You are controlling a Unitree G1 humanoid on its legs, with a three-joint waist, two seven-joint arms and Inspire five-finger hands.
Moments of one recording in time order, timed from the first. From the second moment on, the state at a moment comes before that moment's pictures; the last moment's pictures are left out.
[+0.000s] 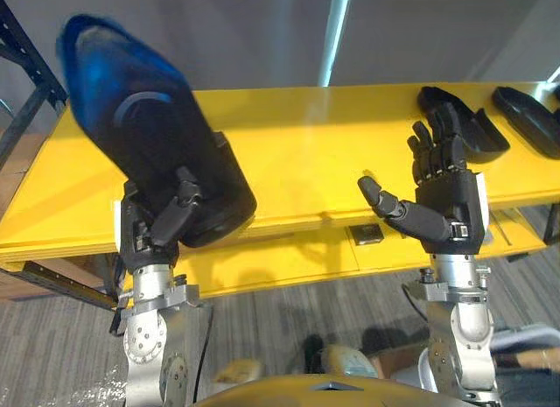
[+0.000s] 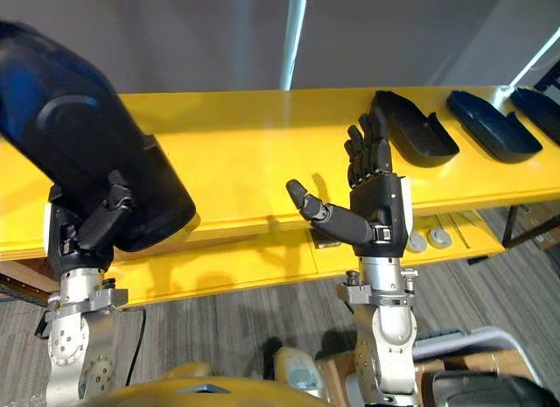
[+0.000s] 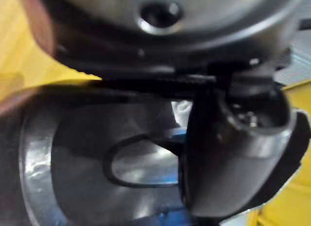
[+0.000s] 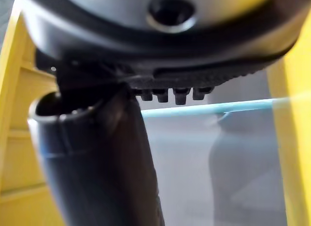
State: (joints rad) left arm 0.36 0.00 0.10 -0.39 -0.30 -0.28 0.06; right arm 0.25 -0.17 -0.08 -0.35 0.32 -0.43 0.10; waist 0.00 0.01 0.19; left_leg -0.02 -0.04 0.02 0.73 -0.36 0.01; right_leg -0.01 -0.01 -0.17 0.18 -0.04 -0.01
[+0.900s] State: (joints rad) left arm -0.16 0.17 -0.14 -0.10 -0.26 0.04 -0.02; right arm 0.30 -0.11 -0.37 -0.37 0.25 -0.33 0.14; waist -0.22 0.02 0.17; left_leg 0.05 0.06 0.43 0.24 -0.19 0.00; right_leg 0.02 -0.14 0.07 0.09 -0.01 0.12
